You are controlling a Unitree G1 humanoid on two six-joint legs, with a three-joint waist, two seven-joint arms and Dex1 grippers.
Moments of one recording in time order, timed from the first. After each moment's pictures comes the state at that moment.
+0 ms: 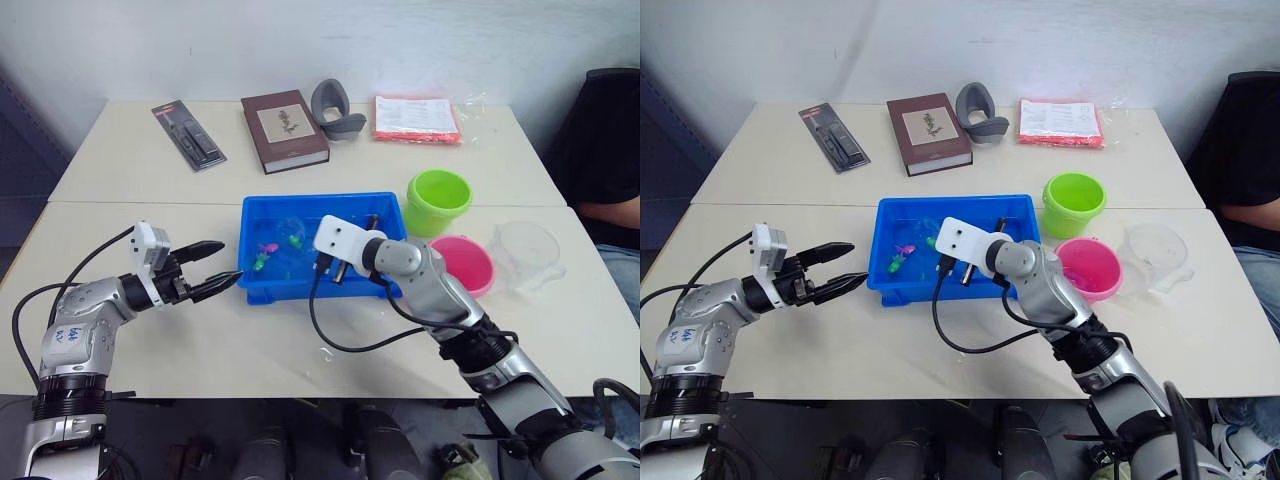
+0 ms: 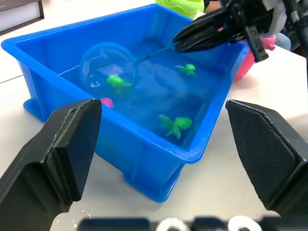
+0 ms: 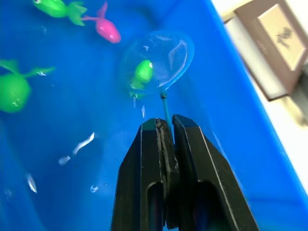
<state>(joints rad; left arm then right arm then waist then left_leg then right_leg) -0.33 0.64 0.23 0.19 -0.51 0.30 -1.07 -0.75 -0.31 0.48 0.04 -0.30 0.52 0.65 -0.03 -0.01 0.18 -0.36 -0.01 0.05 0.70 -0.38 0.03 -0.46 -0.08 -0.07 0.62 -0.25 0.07</state>
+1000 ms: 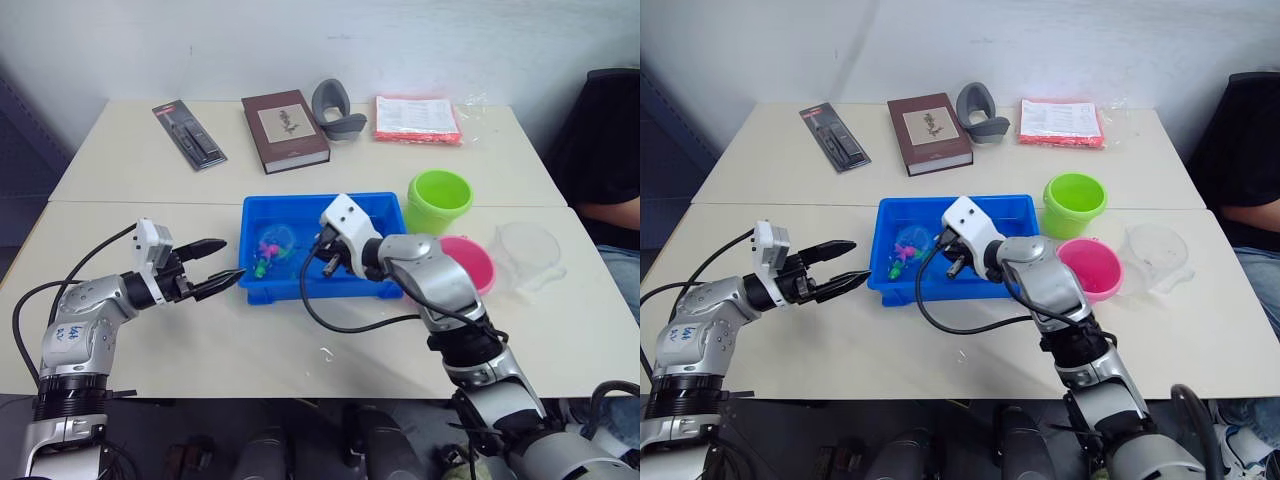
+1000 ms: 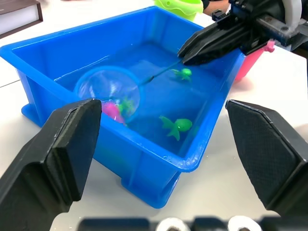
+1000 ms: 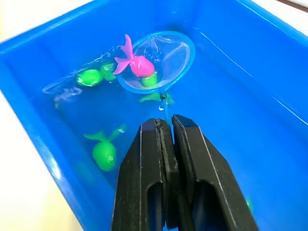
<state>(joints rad) -0.33 0.64 0.23 0.16 -0.51 0.33 -1.05 -0.73 -0.21 0.24 -0.08 -0.01 0.95 0.70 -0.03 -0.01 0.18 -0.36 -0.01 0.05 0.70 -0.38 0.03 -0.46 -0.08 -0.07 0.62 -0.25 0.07</state>
